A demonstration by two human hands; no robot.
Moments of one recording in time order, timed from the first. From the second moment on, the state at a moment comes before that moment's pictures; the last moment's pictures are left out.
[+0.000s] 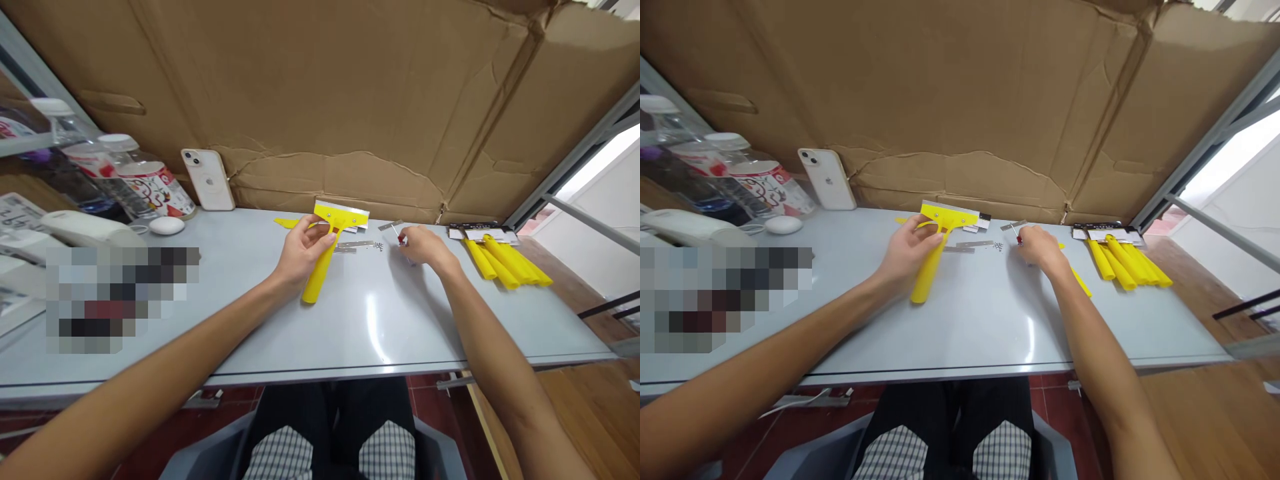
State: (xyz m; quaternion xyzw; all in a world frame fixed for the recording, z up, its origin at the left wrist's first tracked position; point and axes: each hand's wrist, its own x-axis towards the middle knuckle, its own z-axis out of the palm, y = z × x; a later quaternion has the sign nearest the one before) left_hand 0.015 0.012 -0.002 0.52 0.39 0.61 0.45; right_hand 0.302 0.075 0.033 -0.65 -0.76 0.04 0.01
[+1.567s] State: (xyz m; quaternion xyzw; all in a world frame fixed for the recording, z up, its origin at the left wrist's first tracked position) left_hand 0.023 -0.003 0.000 0.71 0.16 0.68 0.04; right_hand 0.236 0.025 0.017 -0.24 -0.88 0.11 0.39
